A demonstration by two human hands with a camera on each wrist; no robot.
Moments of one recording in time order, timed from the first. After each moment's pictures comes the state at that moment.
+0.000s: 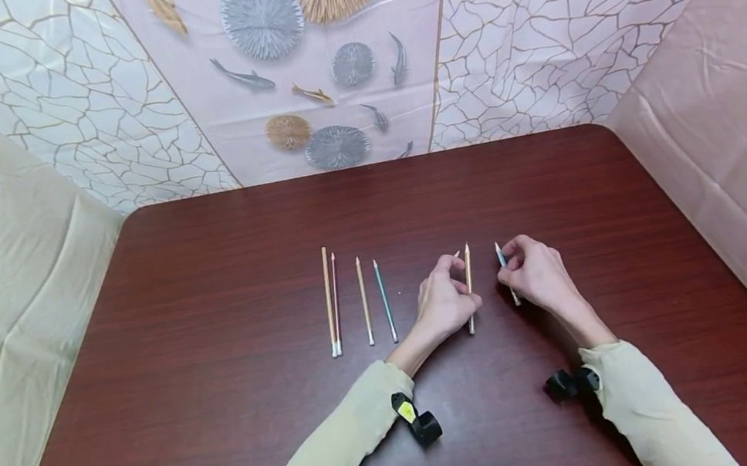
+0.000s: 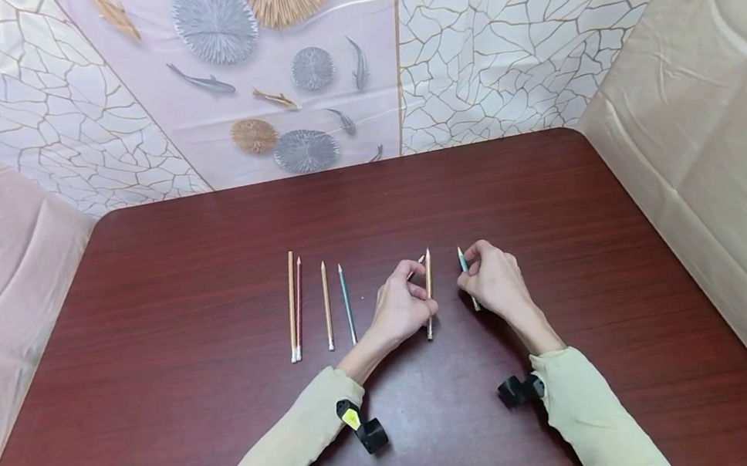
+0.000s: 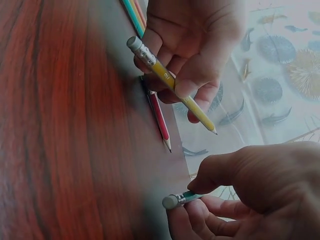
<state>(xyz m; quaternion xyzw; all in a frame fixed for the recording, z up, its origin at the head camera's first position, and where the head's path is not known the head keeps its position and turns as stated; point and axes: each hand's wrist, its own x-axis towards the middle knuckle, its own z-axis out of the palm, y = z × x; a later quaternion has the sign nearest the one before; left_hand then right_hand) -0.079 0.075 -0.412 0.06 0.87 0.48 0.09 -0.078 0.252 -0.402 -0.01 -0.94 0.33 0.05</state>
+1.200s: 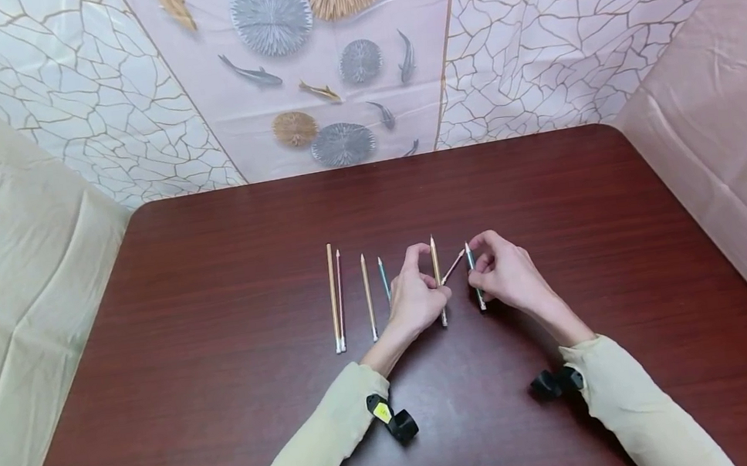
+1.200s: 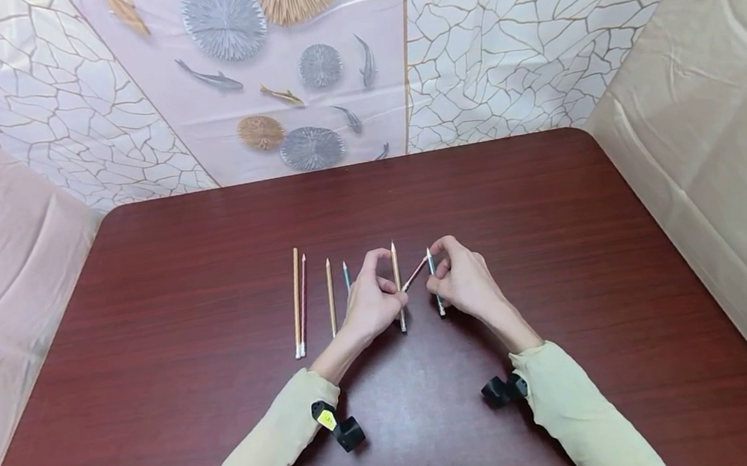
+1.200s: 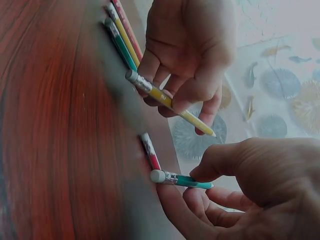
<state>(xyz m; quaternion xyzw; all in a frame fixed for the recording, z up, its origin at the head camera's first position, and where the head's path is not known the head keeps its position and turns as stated) -0.084 0.034 -0.407 0.04 0.87 0.49 0.05 -0.084 0.211 -0.397 0.05 -0.90 0.43 0.00</state>
